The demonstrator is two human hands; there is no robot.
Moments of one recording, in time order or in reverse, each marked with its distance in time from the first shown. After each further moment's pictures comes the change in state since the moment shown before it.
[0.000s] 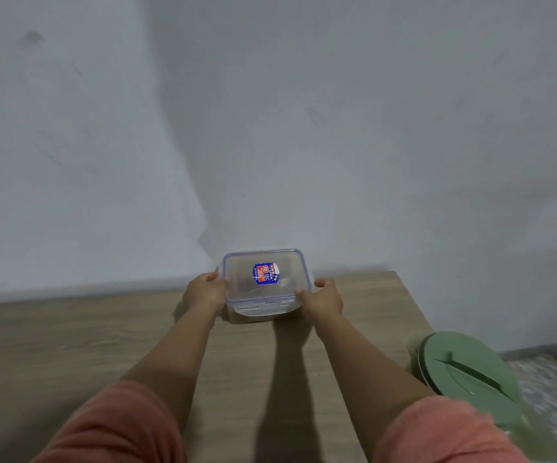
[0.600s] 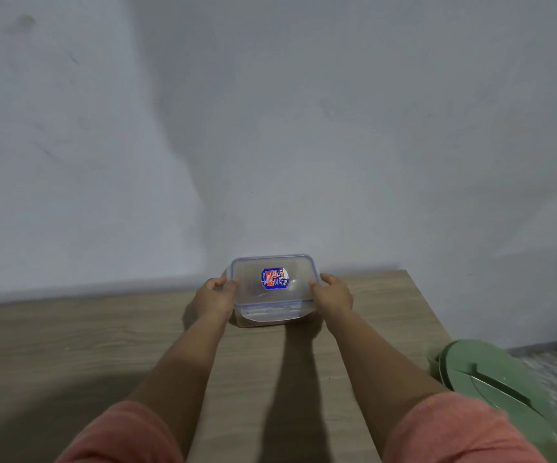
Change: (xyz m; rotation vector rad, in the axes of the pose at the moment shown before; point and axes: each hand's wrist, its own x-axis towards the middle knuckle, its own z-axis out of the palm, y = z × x) left_hand 0.007 -0.015 -0.001 0.101 -0.003 -0.002; right_hand 0.020 -0.006 0.004 -0.137 -0.018 -0.039
